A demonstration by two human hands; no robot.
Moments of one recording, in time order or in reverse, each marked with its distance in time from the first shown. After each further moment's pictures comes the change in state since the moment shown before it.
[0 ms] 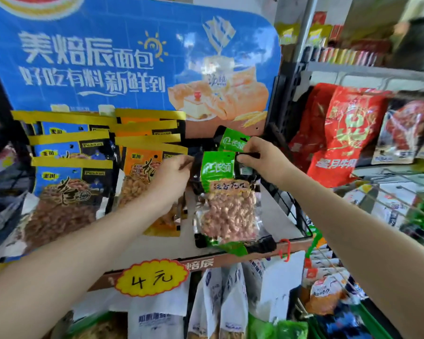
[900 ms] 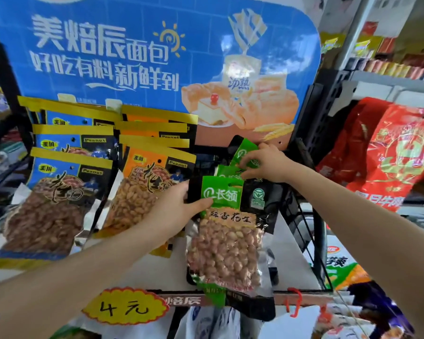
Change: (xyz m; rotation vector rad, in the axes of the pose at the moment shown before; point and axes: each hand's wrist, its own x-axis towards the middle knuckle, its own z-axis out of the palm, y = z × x) left_hand 0.002 -0.028 0.020 0.028 -0.079 0.006; right_hand 0.097 0.038 0.005 -0.582 -0.369 -0.112
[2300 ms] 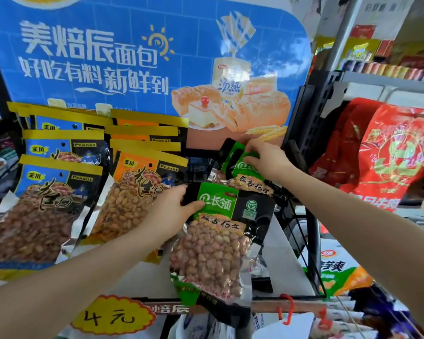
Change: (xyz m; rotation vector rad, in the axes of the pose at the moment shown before) left_hand 0.011 0.002 0.011 0.275 0.090 -0.009; right_hand 0.000 0.006 0.000 0.205 0.260 0.103
